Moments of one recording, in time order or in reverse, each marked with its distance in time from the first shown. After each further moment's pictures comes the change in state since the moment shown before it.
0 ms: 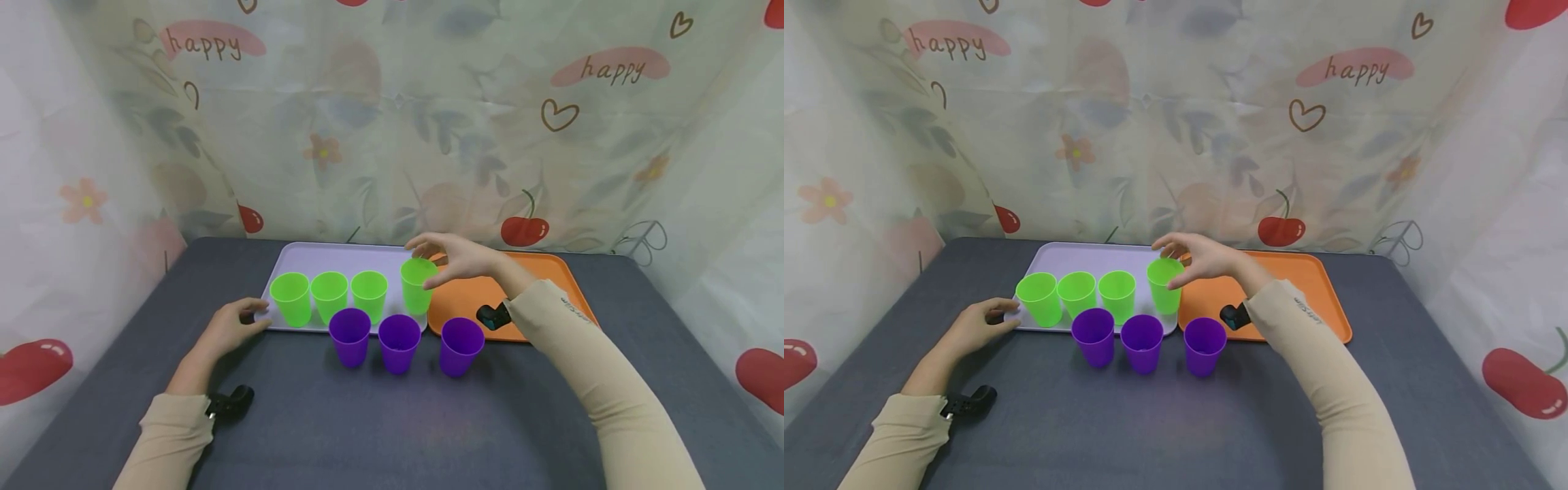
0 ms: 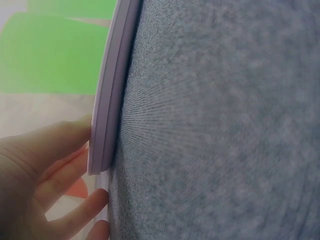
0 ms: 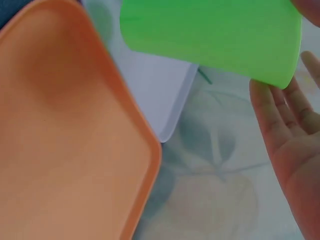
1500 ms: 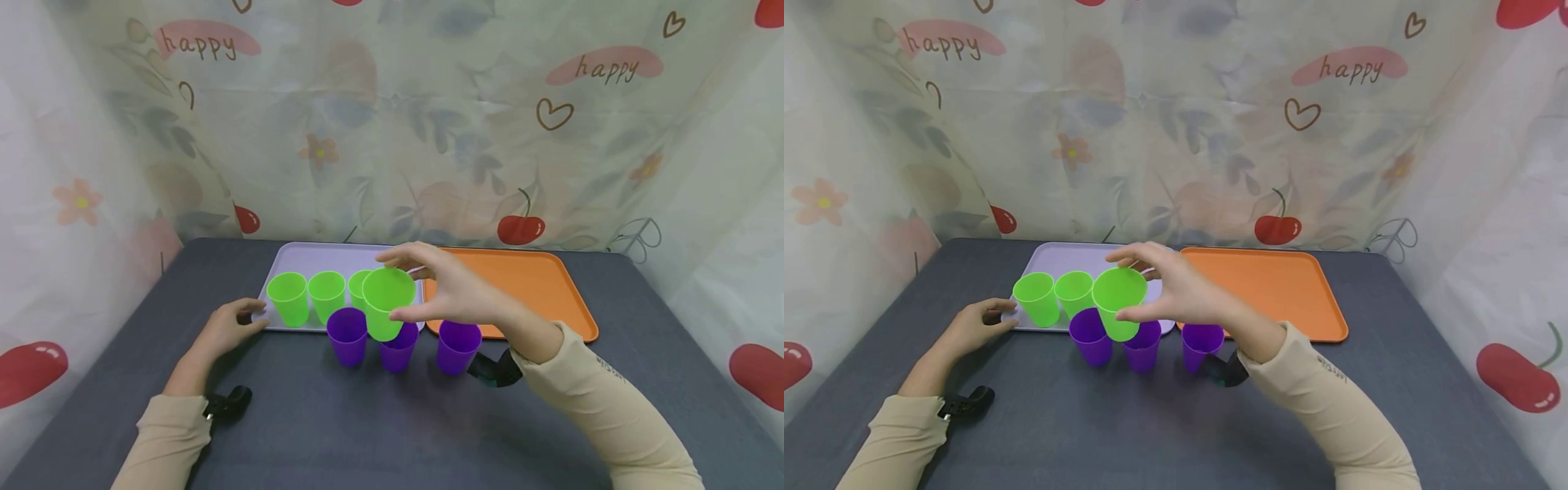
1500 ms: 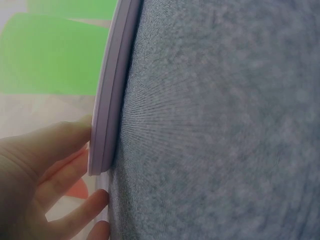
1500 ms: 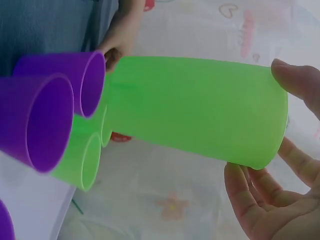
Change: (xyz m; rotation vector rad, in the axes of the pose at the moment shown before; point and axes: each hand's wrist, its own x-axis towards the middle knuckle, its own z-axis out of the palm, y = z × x) left_hand 0.000 0.000 0.000 -0.001 0.006 0.023; right_hand -0.051 -0.115 0.054 -0.052 0.284 -0.204
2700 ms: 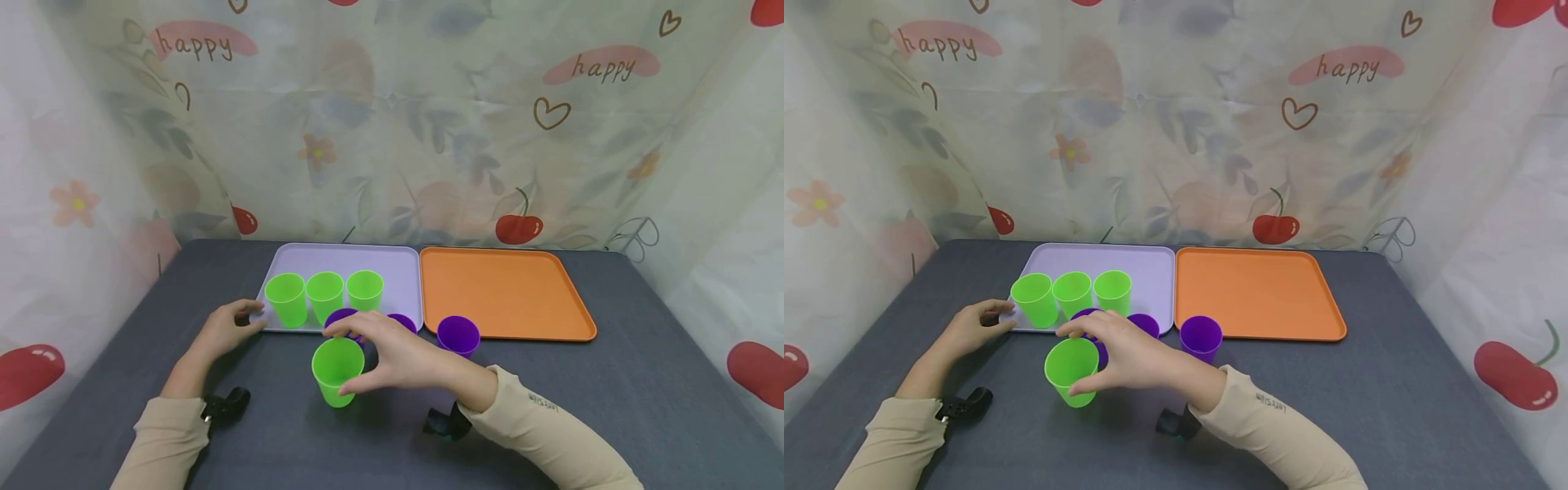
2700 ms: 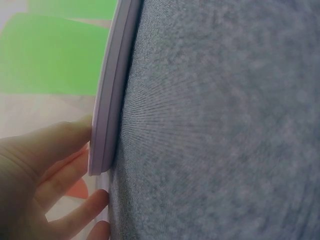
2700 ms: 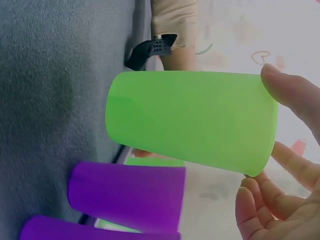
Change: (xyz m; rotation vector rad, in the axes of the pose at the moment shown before) left_hand 0.001 -0.001 0.002 0.006 0.005 -0.005; right_hand -0.002 0.013 0.090 -0.084 -0.115 -0.093
